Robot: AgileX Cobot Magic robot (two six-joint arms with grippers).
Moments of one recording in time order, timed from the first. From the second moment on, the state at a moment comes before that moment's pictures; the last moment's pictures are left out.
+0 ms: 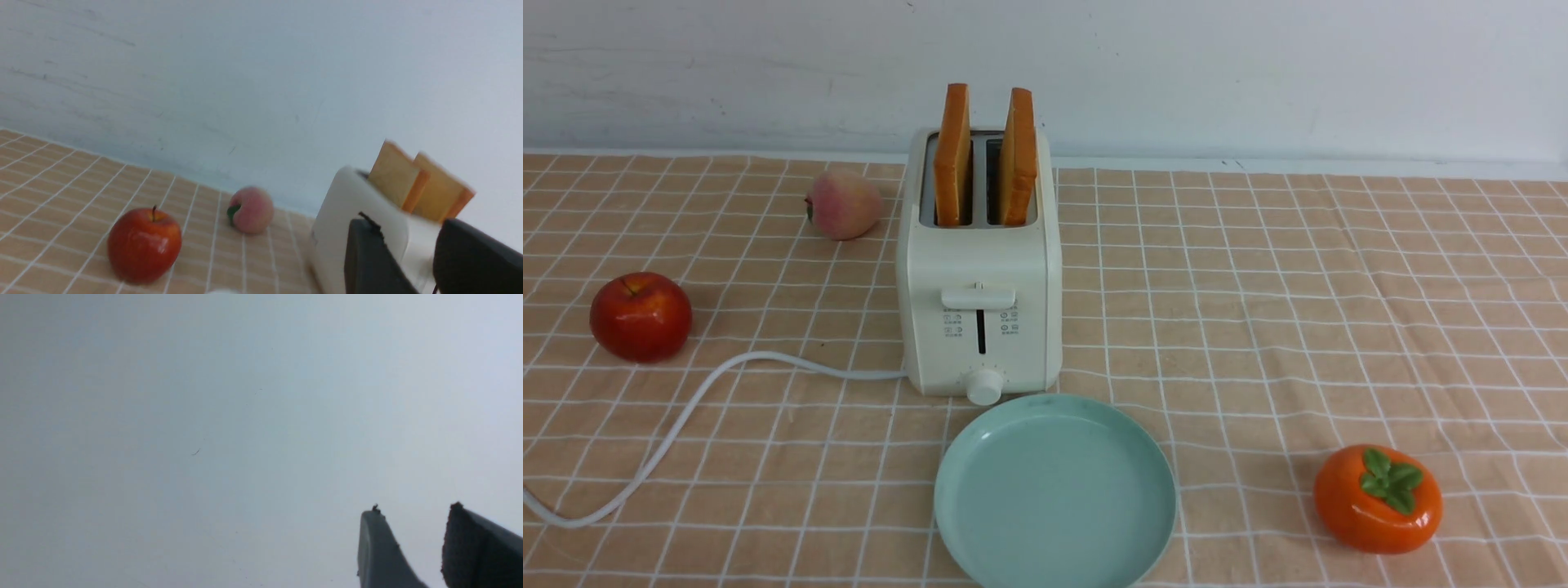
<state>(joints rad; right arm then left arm) -0.04 -0.01 0.02 -0.03 -0.46 0.40 -0.06 -0.01 0.03 -0.15 -0.20 -0.29</state>
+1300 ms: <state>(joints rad) 0.04 1.04 -1.04 0.17 0.60 0.24 -0.06 0.61 -0.74 -0.09 0.66 -0.44</state>
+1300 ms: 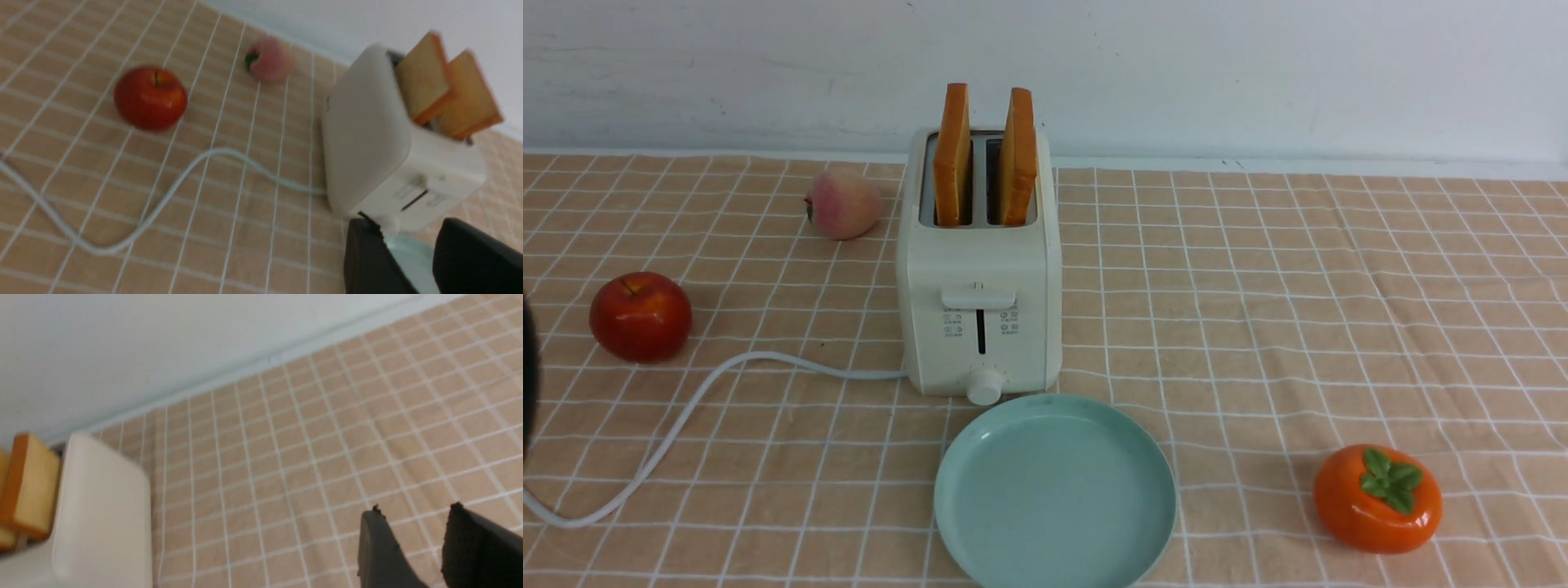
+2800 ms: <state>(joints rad) 0.61 2.24 -2.35 -0.12 0.92 0.55 -0.17 0.78 -0.74 -0.27 1.08 -0.48</state>
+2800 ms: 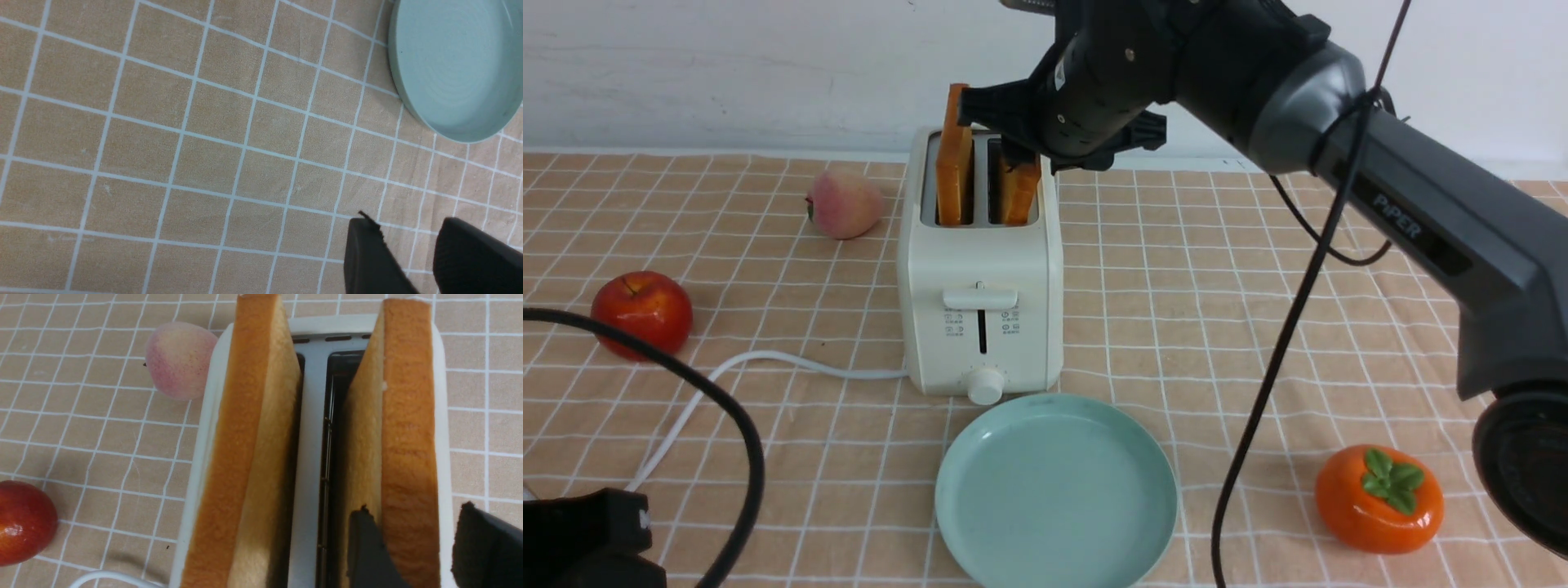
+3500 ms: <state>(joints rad) 0.57 1.96 -2.44 -0.06 1.05 0.35 -0.17 0.78 -0.74 -0.27 1.07 -0.48</state>
